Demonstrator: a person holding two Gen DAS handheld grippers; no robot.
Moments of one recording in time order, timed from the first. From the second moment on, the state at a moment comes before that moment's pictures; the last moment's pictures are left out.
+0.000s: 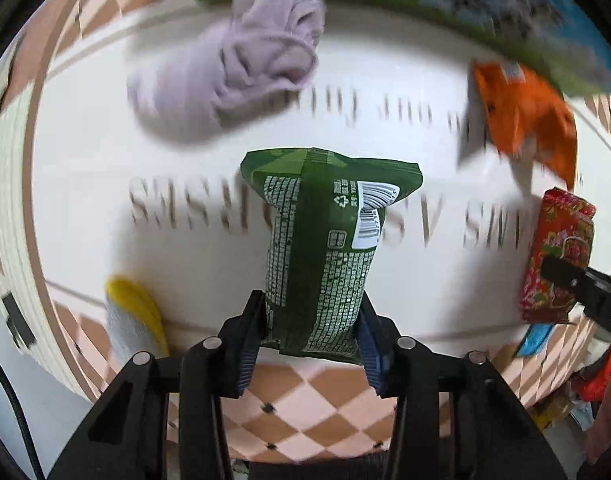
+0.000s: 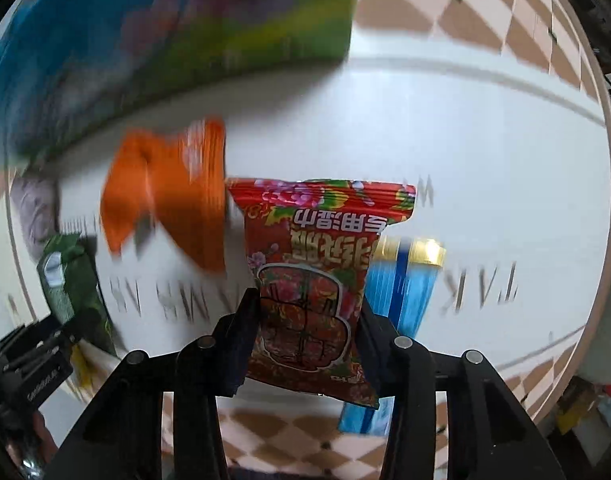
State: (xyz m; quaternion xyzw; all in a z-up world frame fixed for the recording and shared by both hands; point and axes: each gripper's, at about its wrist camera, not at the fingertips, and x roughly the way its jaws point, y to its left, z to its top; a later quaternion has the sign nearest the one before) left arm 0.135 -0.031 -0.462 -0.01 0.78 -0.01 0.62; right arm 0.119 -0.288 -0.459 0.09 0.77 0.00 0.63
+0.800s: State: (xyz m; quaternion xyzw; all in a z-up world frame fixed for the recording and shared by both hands) left arm 0.128 -0.066 -0.389 -0.02 0.74 -0.05 0.68; right arm 0.061 -0.243 -0.435 0.07 0.77 0.04 0.64
